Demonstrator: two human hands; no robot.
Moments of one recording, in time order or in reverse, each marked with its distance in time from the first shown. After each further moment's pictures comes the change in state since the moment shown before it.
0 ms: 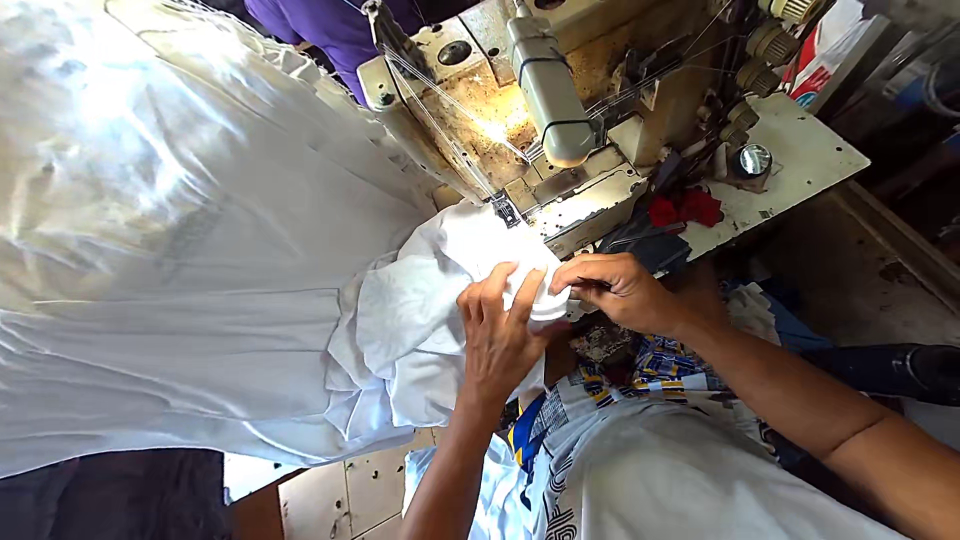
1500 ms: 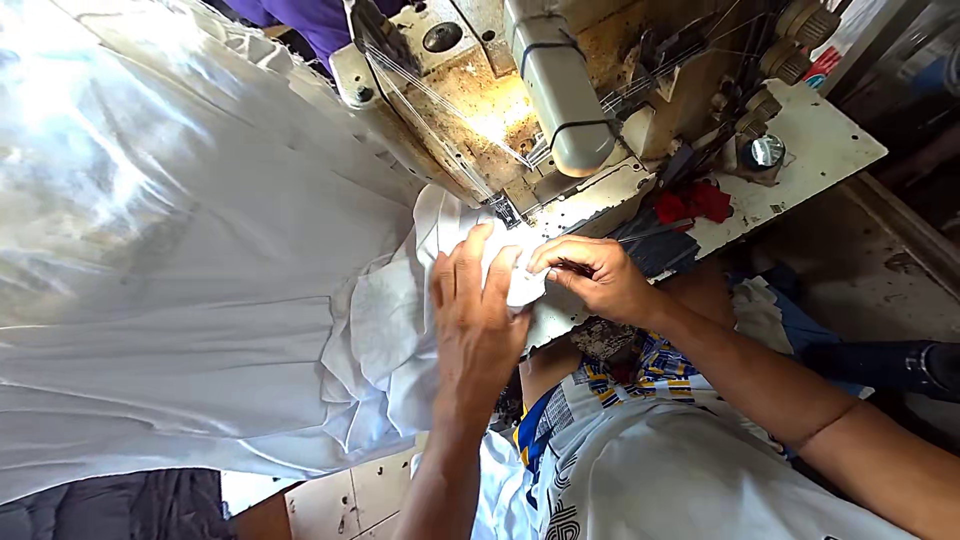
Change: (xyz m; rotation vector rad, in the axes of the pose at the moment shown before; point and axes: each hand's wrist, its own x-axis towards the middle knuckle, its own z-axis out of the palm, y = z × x) left_hand 0.048 -0.008 -0.032 0.033 -0.161 -0.070; right_hand 0.031 0.015 0.019 -0.001 0.151 -0.006
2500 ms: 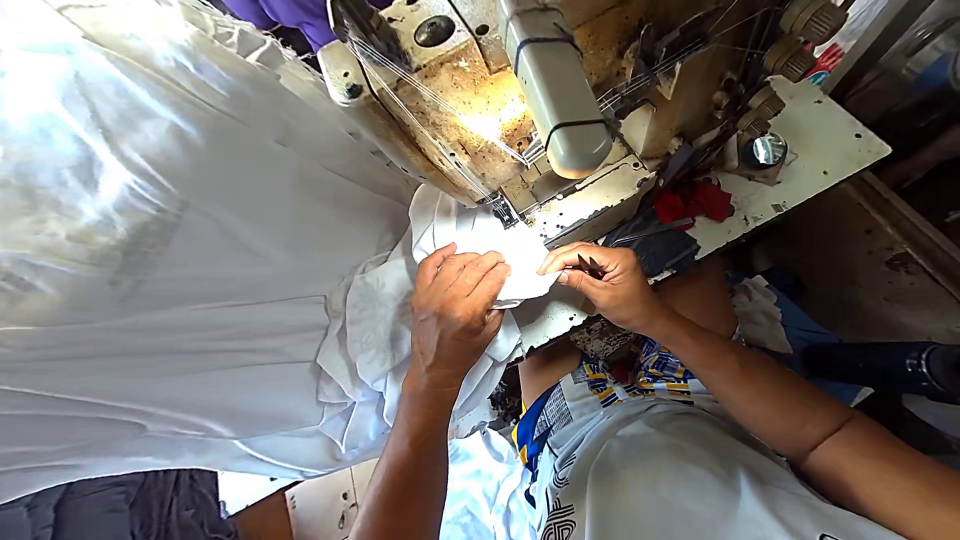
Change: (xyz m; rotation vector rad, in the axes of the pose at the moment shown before) left_hand 0.004 -0.044 0.007 -0.027 0.044 0.282; right_hand -0.020 0.010 0.002 0.172 0.142 0.103
